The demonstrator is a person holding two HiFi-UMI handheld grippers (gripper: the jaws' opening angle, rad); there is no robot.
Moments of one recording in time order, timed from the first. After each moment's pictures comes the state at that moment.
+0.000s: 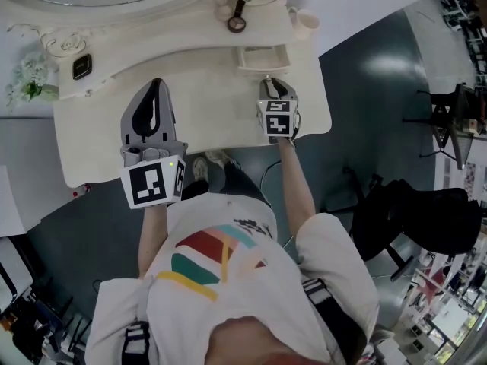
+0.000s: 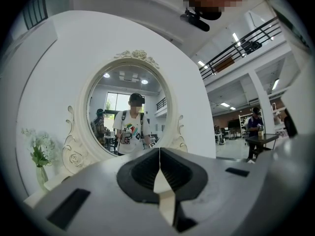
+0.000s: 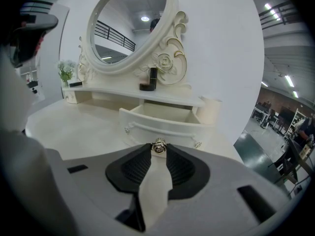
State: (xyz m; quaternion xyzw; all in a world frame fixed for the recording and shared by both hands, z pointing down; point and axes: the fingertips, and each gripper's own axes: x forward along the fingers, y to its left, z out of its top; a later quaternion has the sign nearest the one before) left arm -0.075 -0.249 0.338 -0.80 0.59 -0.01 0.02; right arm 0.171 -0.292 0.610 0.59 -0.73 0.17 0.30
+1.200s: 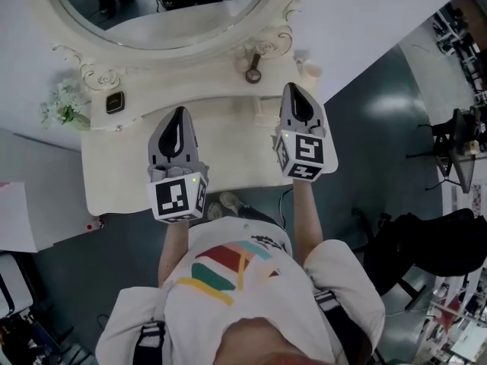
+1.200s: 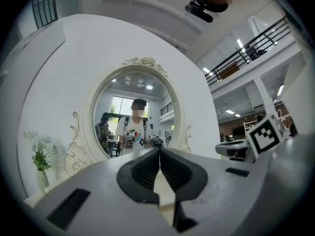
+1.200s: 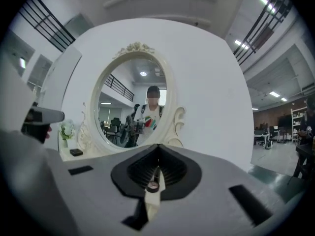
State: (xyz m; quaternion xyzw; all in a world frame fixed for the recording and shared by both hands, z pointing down) left arm -0.100 -0.259 0.311 -0.79 0.60 0.04 0.02; right arm 0.124 -0.312 0.345 0.65 -0.76 -0.02 0.05
